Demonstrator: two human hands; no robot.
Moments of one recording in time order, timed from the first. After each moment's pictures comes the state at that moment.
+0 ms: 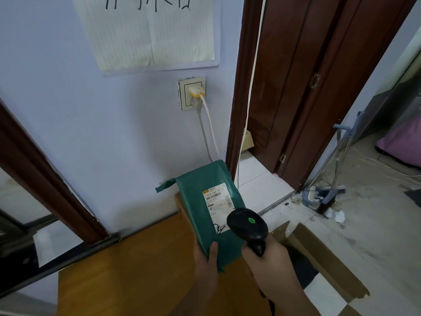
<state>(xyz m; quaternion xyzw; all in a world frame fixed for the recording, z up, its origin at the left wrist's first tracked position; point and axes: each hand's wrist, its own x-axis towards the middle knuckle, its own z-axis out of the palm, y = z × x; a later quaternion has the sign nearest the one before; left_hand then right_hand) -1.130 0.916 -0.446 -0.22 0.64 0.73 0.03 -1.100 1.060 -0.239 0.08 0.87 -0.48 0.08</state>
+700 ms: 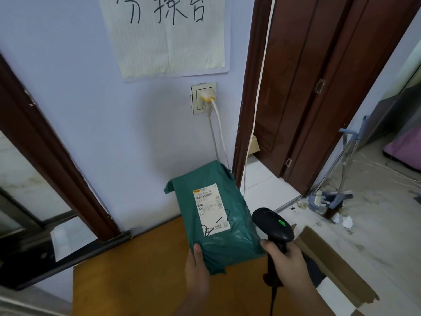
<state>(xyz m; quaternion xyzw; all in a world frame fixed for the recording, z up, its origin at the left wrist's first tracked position) -1.093 0.889 -0.371 -0.30 0.62 0.72 -0.04 -1.091 1.072 -0.254 0.21 0.76 -0.61 0.08</state>
